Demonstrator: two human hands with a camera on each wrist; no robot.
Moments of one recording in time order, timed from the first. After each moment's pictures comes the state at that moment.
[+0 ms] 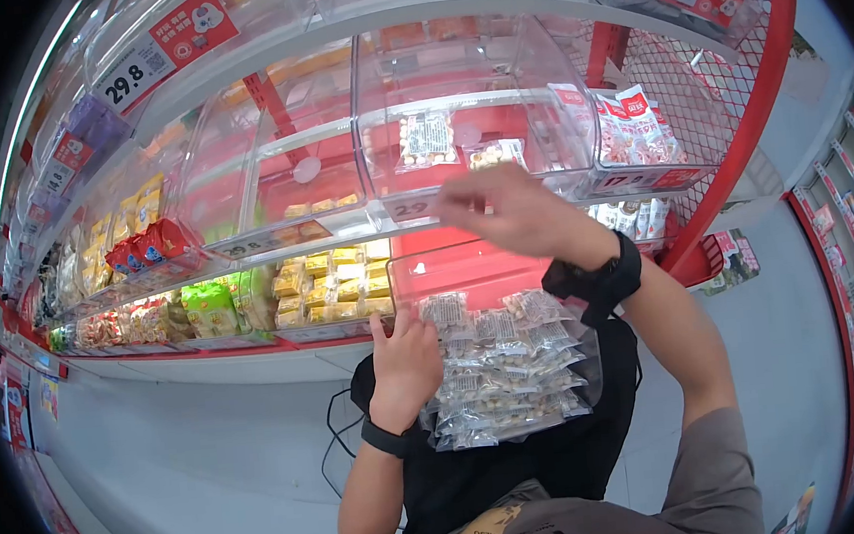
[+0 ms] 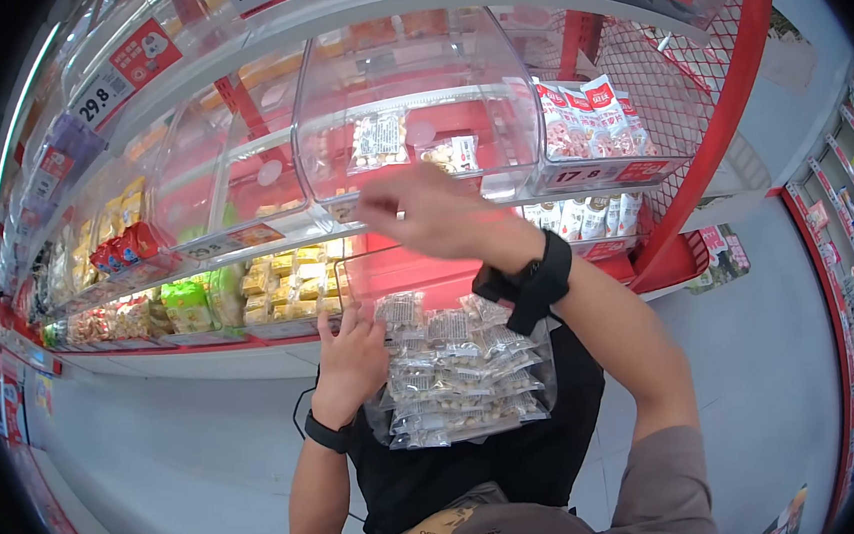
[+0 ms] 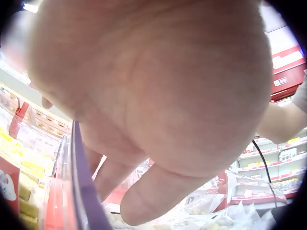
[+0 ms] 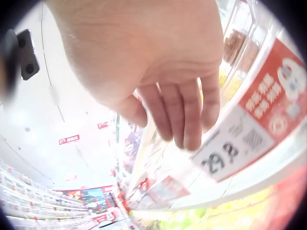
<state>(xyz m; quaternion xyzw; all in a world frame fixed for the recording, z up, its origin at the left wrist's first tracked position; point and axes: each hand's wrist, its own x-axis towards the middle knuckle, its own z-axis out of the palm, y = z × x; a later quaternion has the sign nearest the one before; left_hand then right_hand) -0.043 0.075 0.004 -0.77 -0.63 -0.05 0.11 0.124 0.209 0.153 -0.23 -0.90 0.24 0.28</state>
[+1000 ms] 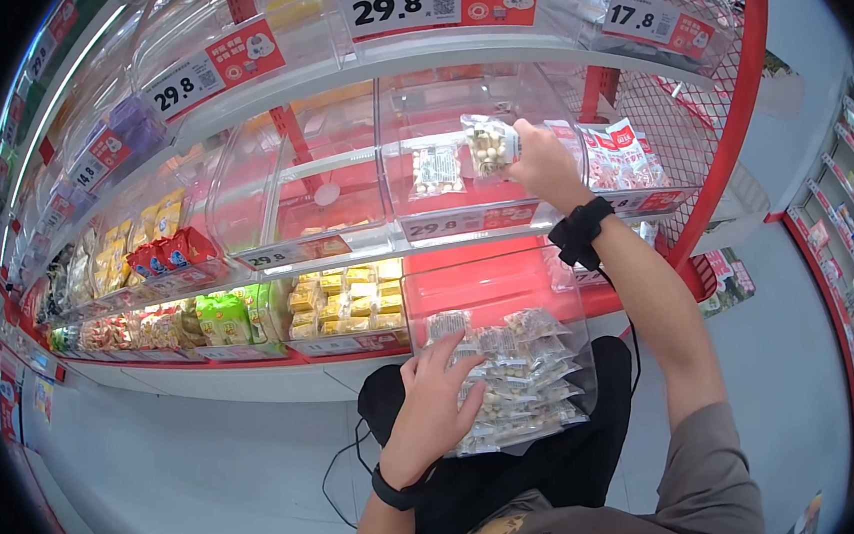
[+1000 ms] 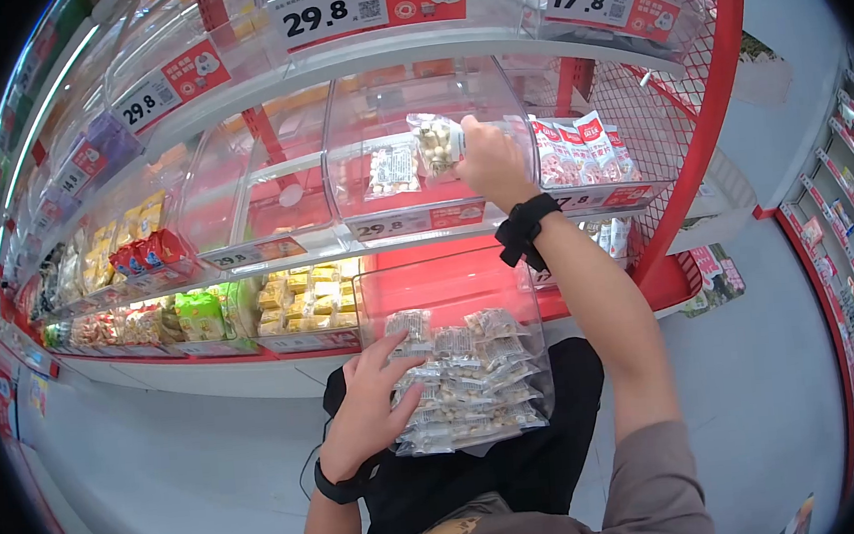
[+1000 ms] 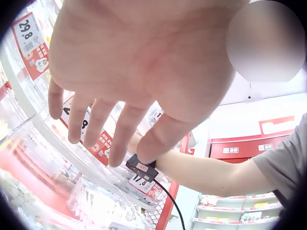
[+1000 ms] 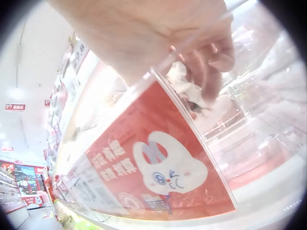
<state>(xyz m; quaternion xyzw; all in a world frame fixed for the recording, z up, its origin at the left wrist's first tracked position) -0.022 0.014 0.066 -0.77 -0.55 -0.31 -0.13 0.147 0.287 0.155 -0.51 -0.79 0.02 0.33</state>
